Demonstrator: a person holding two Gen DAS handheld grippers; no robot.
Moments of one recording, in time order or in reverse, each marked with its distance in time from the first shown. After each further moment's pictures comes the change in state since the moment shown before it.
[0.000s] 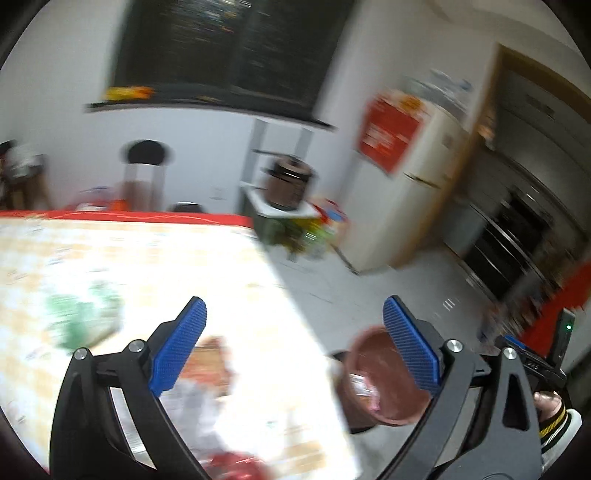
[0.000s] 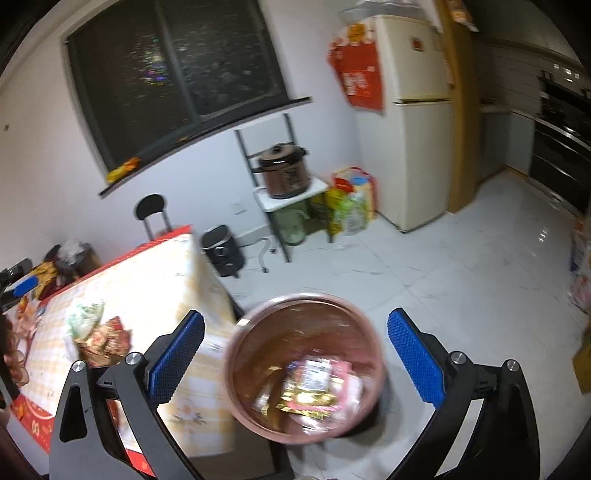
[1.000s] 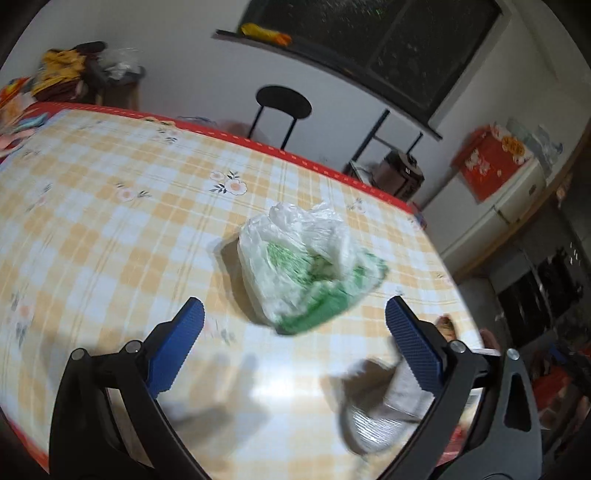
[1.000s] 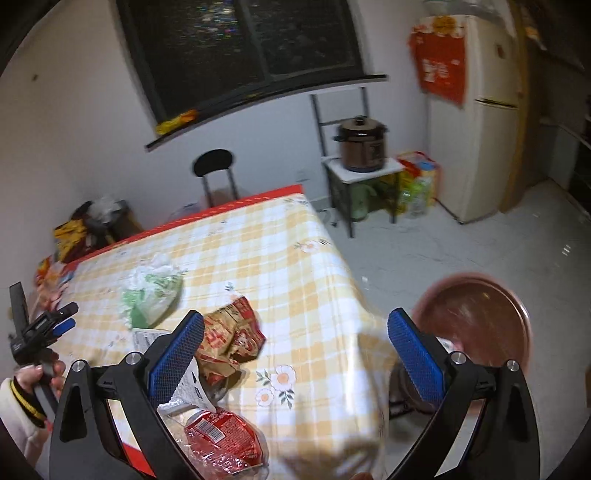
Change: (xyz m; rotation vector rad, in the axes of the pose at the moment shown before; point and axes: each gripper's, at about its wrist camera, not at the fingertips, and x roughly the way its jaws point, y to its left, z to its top) left arm 0.000 0.338 -0.043 -0.252 0.139 0.122; right arm 0.042 0.271 -0.039 -0.065 0.119 -0.021
